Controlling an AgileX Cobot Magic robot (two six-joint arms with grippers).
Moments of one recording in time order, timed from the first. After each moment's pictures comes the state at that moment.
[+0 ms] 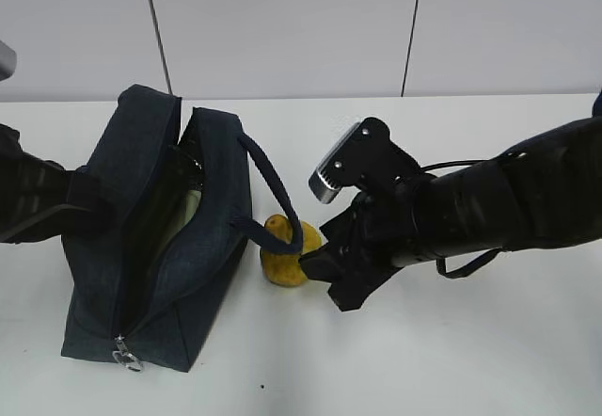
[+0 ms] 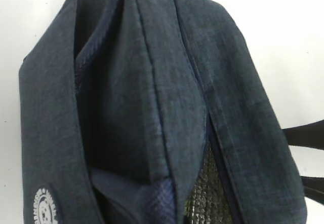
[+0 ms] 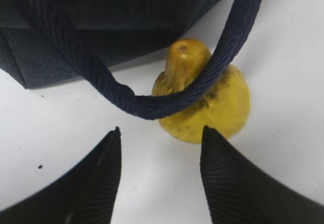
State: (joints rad) left arm -0.31 1.19 -0.69 -0.59 0.53 0.33; right arm 0.45 1.73 -0.84 1.63 0.38 -2.03
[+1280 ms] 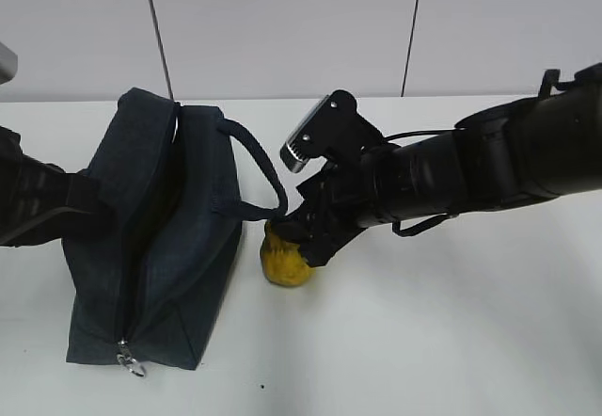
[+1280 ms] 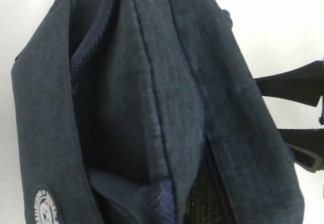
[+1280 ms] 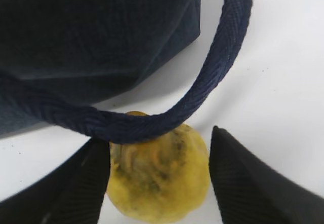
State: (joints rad) left arm -0.31 1.19 -0.69 -0.59 0.55 0.33; right arm 0.45 1.86 -1.00 1.80 0.37 -2.25
